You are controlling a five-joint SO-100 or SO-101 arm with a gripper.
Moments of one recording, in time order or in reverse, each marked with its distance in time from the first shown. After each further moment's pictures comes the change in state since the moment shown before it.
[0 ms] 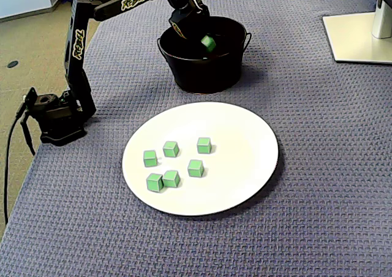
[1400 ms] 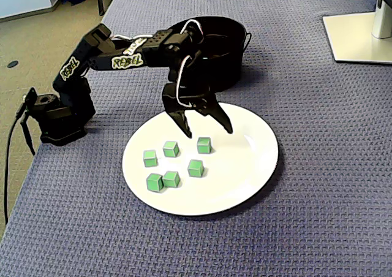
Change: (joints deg) arm 48.3 -23.8 -26.3 22.9 1.4
